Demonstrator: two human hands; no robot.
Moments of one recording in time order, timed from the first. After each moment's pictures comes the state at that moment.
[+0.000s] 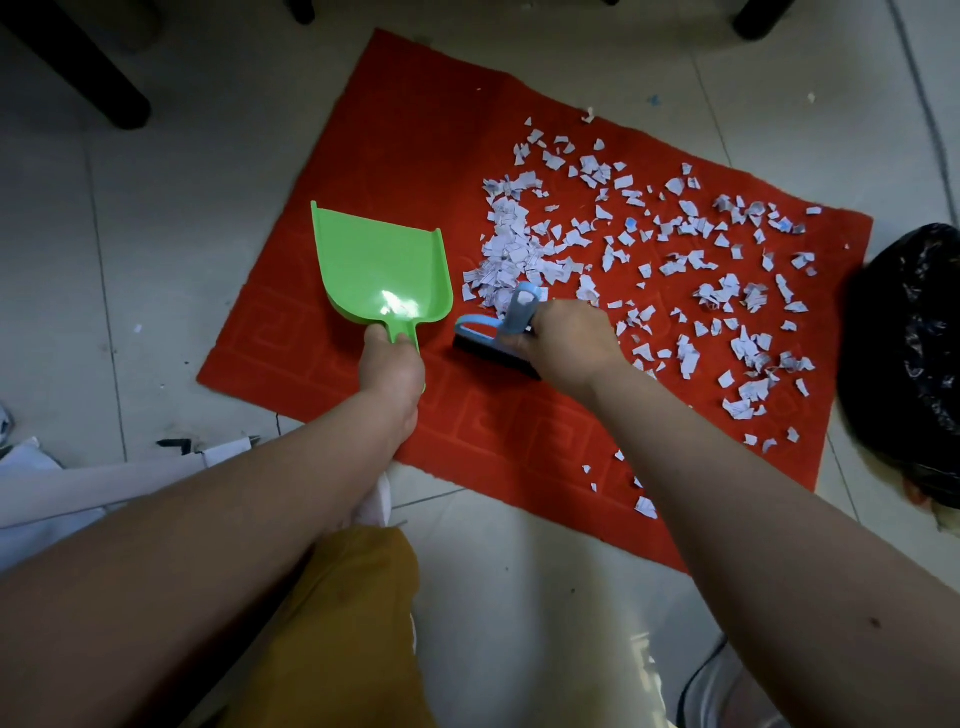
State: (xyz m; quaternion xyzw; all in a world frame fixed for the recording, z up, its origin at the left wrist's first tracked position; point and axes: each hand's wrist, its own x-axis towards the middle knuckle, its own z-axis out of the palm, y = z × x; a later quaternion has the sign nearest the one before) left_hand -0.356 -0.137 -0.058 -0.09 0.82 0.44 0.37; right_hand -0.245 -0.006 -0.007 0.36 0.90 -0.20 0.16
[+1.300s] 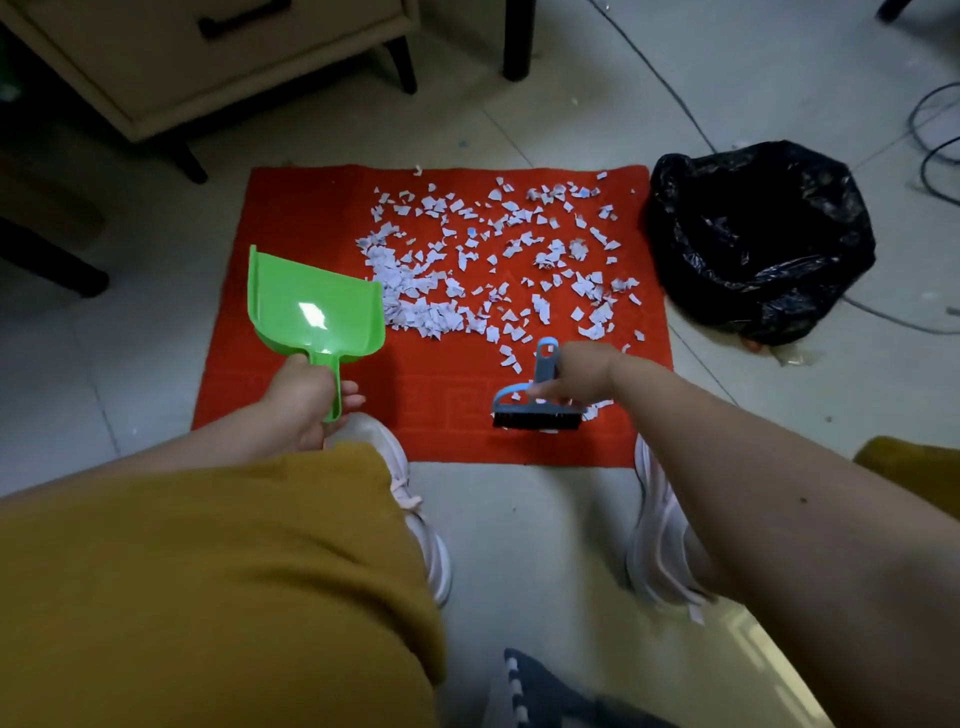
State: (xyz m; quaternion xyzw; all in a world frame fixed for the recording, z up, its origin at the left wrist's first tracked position) left_hand -0.286 -0.159 0.102 0.02 0.83 0.33 0.46; right_hand -0.045 -0.006 0.052 0.41 0.78 -0.37 0.30
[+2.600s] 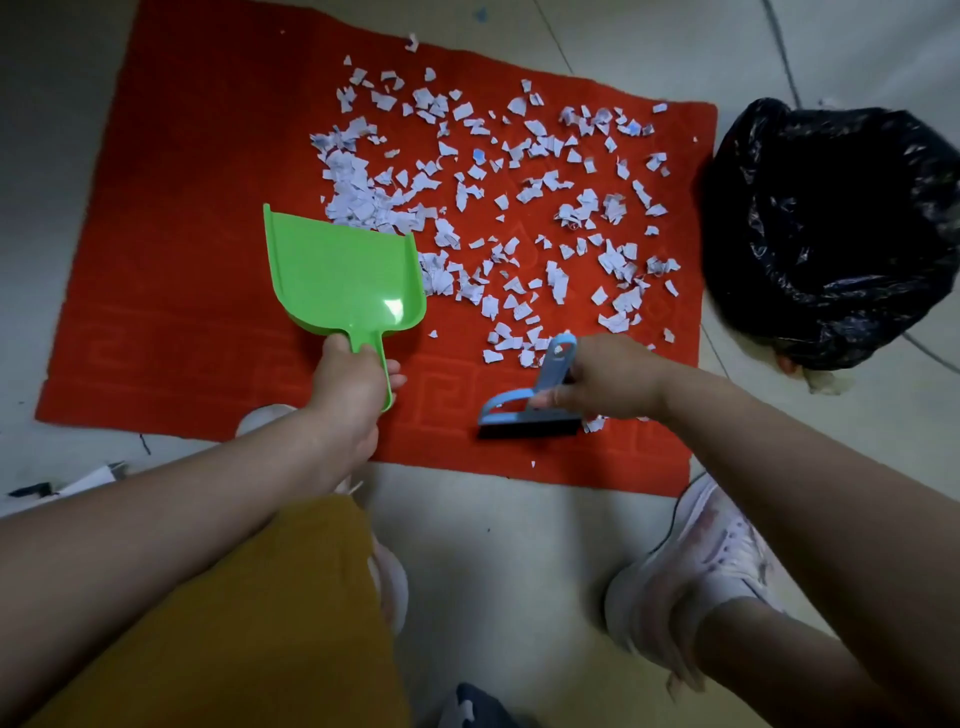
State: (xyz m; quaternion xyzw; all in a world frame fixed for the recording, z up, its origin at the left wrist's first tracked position) left_hand -0.256 -0.109 -0.018 -0.06 0.79 0.39 0.48; right_hand -0.064 0.028 0.011 0.33 0.82 -0.32 0.34
